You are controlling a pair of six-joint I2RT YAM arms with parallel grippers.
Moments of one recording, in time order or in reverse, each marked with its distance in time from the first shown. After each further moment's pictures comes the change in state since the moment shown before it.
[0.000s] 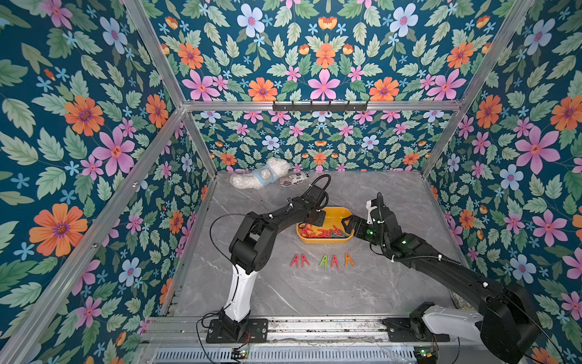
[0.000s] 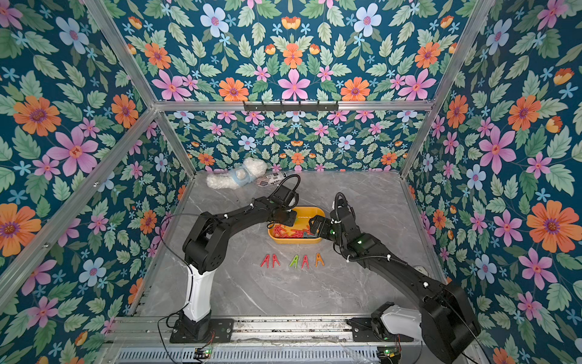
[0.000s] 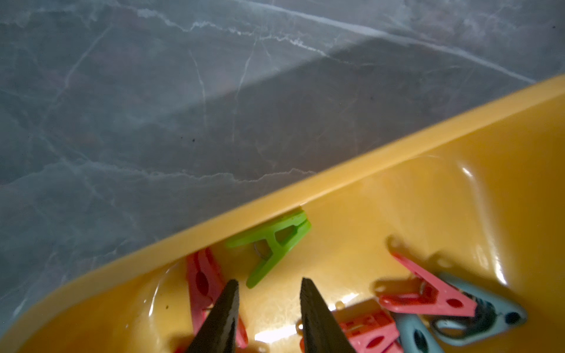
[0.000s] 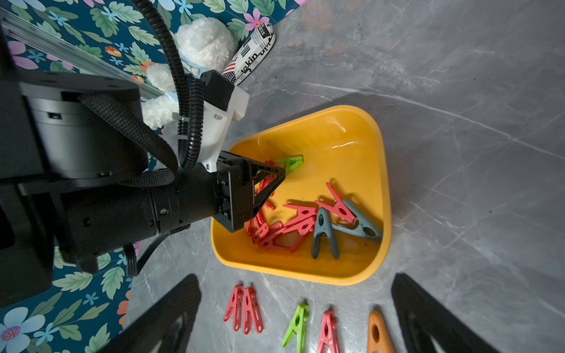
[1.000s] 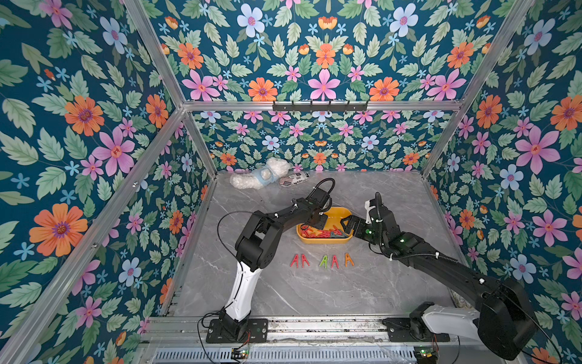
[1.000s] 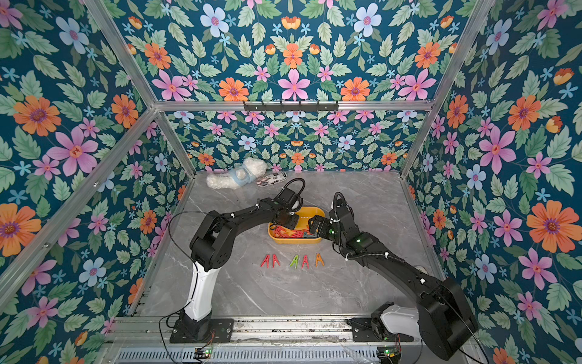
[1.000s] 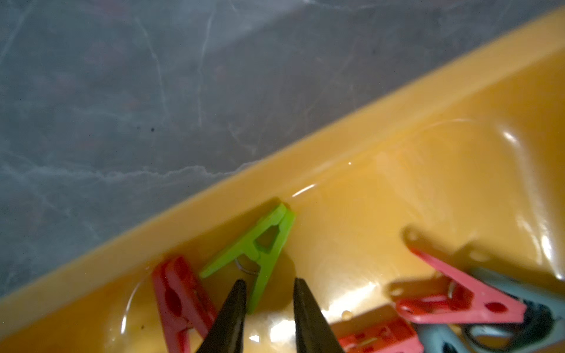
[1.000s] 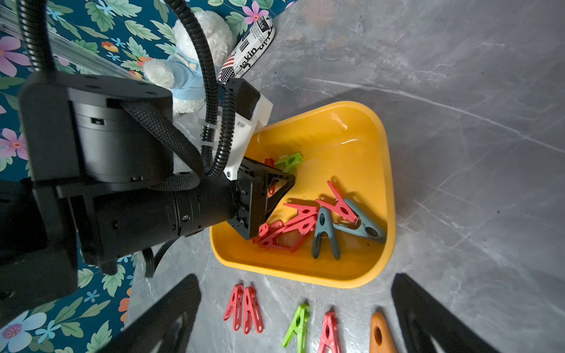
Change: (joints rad) left arm -0.021 0.044 0.019 -0.036 -0.014 0.071; right arm -0.003 0.022 0.008 0.006 -0.020 0.000
